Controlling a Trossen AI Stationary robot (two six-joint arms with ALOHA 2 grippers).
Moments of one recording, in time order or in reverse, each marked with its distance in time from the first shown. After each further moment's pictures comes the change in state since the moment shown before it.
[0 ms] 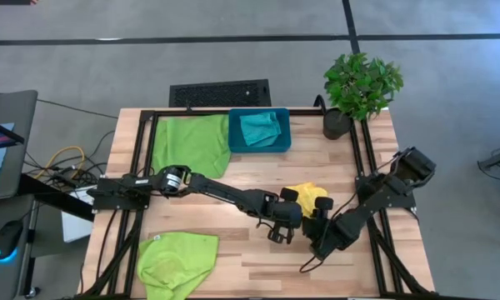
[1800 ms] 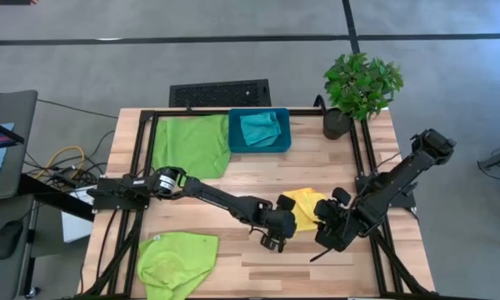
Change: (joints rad) left arm -0.047 -0.060 -0.131 0.080 -0.026 0.090; right arm 0.038 -0.334 -0.003 -0.146 0.032 0.392
